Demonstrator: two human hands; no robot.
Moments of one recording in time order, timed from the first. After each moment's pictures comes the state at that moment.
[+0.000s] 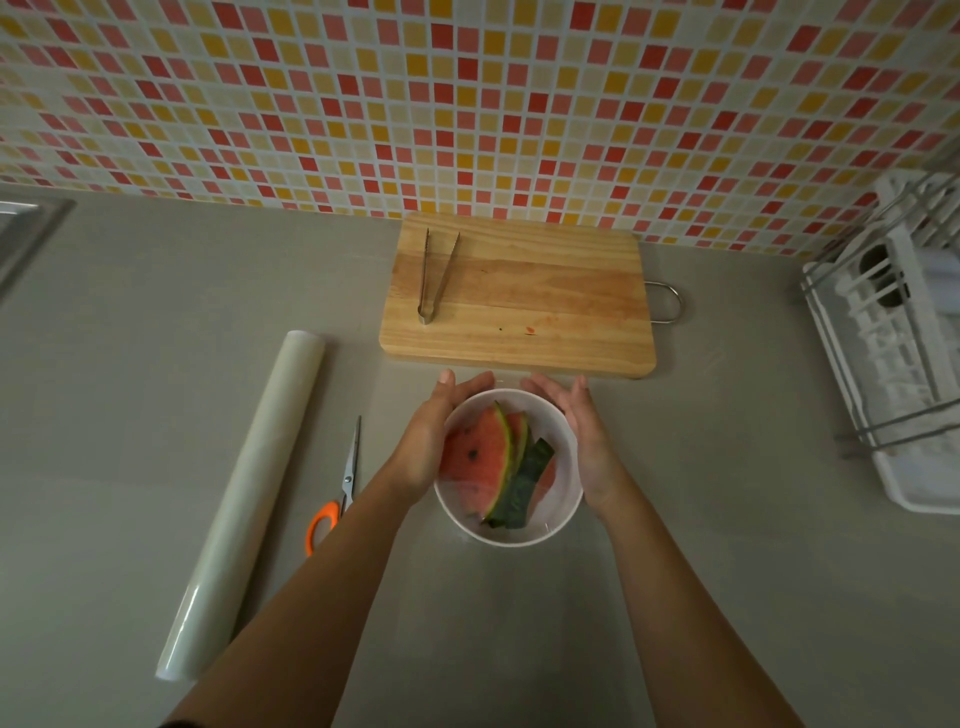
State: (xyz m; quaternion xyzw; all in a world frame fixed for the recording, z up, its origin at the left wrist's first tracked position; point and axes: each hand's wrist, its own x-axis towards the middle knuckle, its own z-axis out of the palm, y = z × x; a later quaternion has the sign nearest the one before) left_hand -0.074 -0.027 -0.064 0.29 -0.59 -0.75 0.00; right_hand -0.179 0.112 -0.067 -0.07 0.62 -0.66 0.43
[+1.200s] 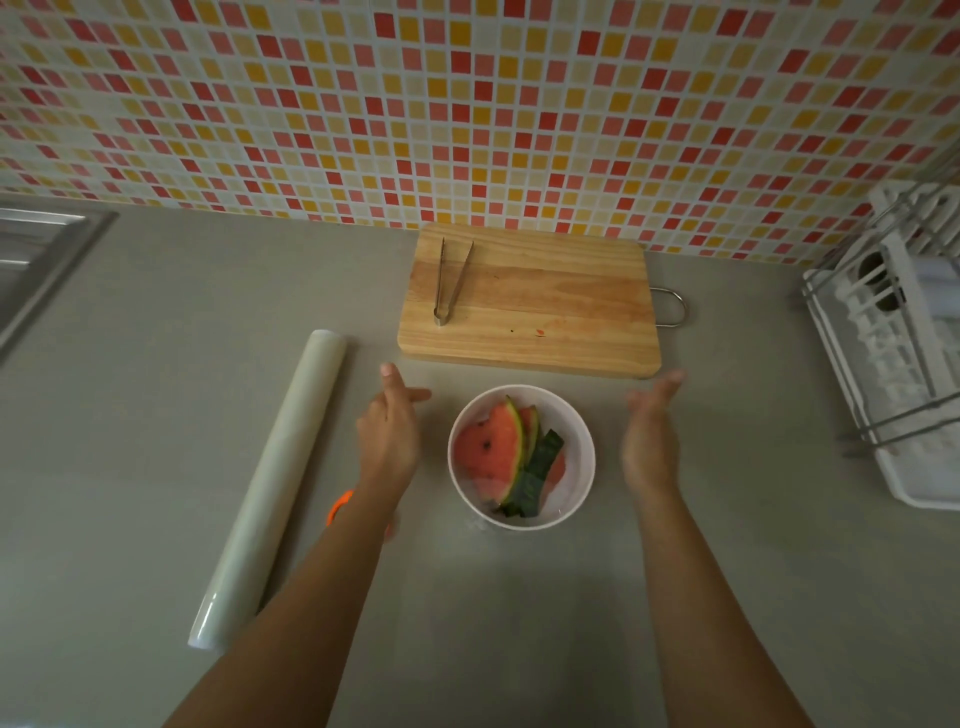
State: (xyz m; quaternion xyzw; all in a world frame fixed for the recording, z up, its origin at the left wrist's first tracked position) left_hand -0.051 -0.043 -0.064 0.49 -0.69 -0.50 0.18; right_hand -0.191 0.136 -0.055 0.08 0.84 -0.50 0.18
